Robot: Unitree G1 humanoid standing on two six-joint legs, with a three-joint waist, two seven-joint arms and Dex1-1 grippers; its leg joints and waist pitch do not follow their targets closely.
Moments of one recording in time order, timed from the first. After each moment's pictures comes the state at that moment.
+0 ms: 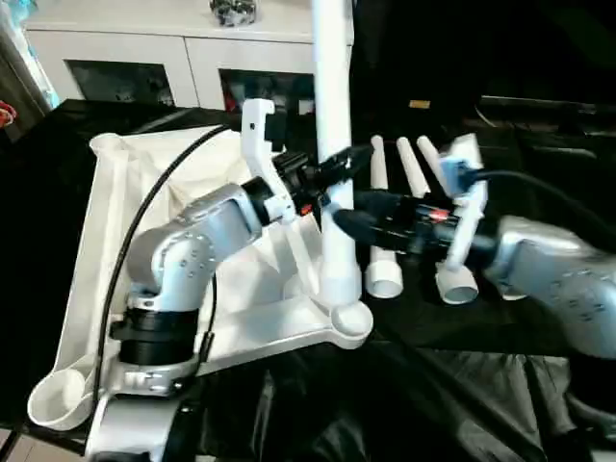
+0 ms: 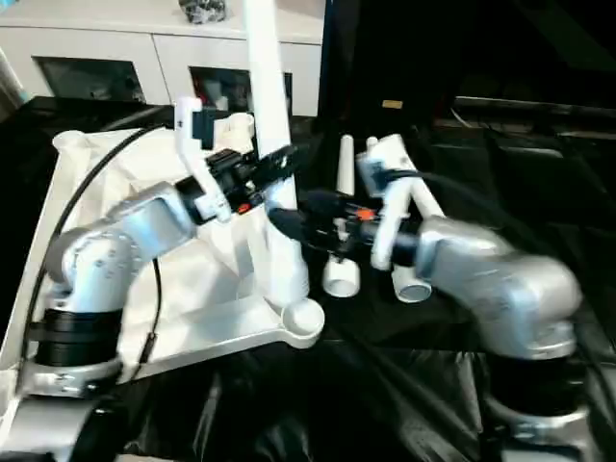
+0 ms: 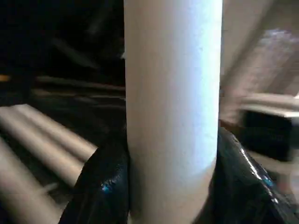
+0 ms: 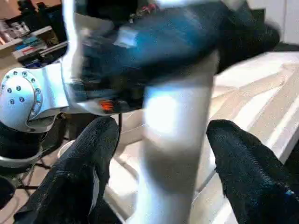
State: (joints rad) left arm -0.68 0.10 0.06 -0.02 -0.76 0.83 -0.61; right arm -0.52 -0.43 -0.09 -0.25 0.78 1.05 0.73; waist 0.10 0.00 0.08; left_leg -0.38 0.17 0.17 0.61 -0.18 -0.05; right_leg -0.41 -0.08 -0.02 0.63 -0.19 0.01
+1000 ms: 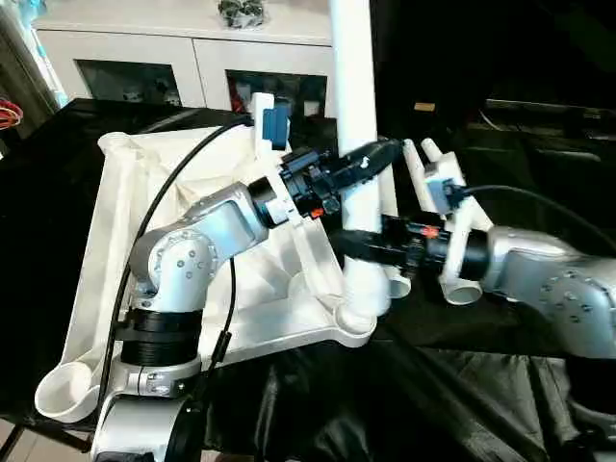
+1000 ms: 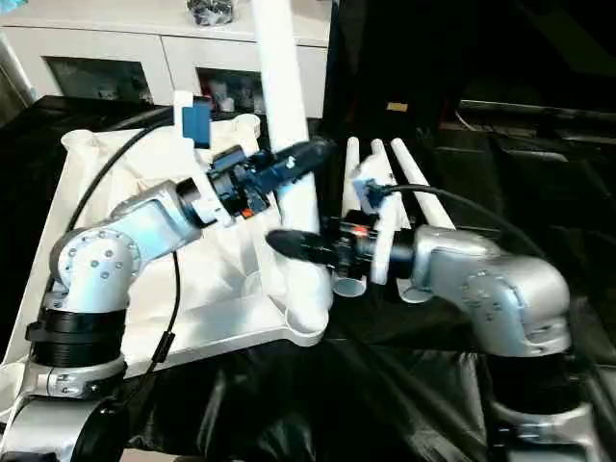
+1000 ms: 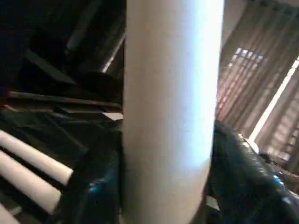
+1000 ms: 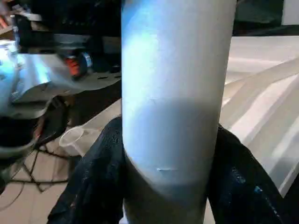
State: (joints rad) left arm -0.68 0.08 0.07 -0.04 -0.78 0.81 -0.59; right arm -0.50 -0.39 0.00 -0.24 0.72 0.99 0.67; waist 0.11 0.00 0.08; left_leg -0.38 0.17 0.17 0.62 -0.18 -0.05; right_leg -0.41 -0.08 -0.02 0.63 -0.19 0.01
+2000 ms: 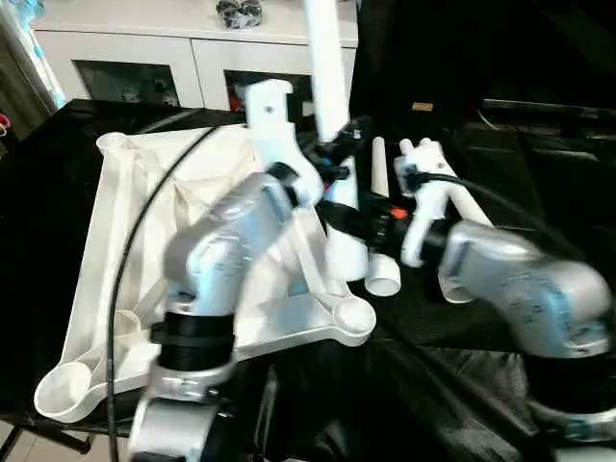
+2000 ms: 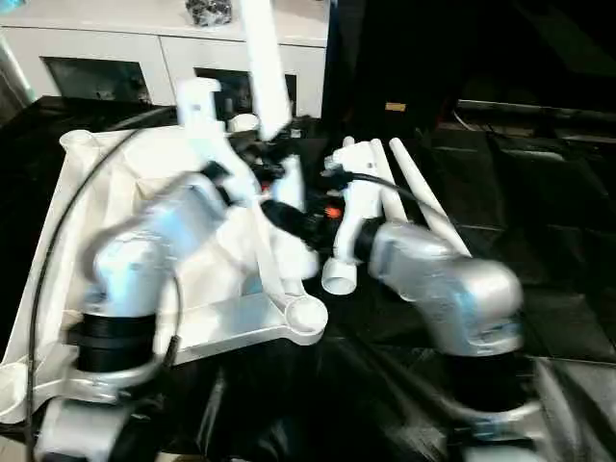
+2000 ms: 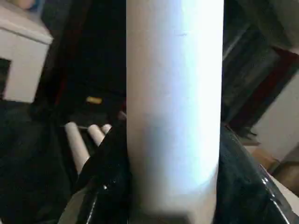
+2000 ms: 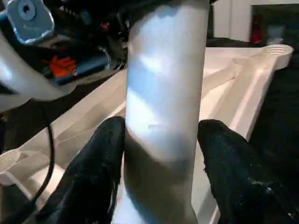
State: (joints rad) left arm -0.70 -0.03 0.09 -0.08 -0.60 0.76 -0.19; right arm -0.52 -0.33 0.01 -0.24 0.63 0.97 0.50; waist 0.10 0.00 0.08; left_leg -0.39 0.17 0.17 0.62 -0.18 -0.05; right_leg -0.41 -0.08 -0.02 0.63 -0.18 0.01
